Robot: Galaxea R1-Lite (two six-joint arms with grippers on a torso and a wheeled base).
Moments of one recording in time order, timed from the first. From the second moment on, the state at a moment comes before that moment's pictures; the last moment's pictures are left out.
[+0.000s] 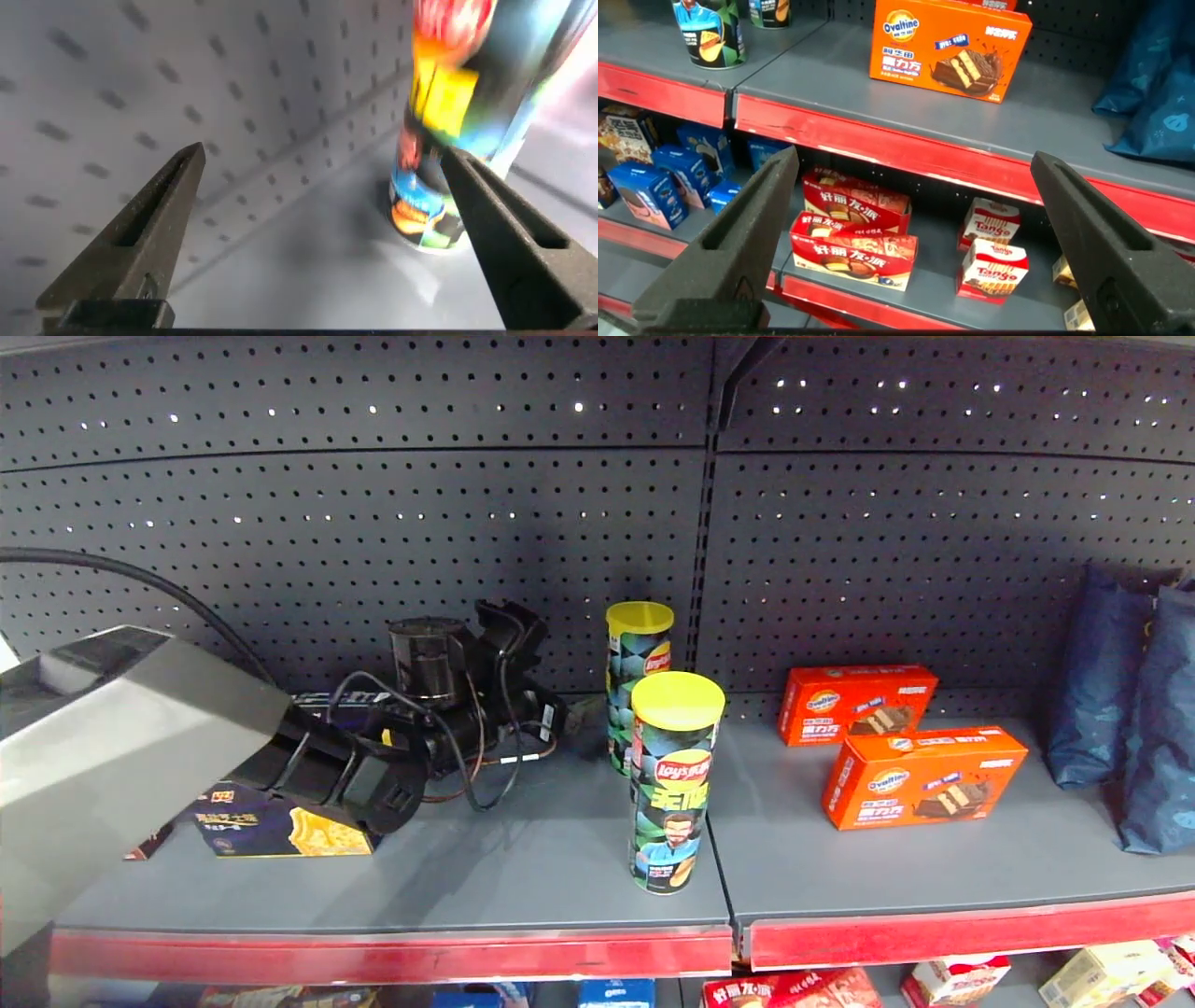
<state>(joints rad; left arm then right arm) -0.36 2.16 -1.16 -0.86 -0.22 0.18 0.39 0.00 -0.04 0.02 -0.13 -0.14</state>
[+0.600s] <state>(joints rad) -0.36 1.75 -0.87 -0.82 -0.06 0.19 0.39 0.00 -0.04 0.03 0.03 -0.13</state>
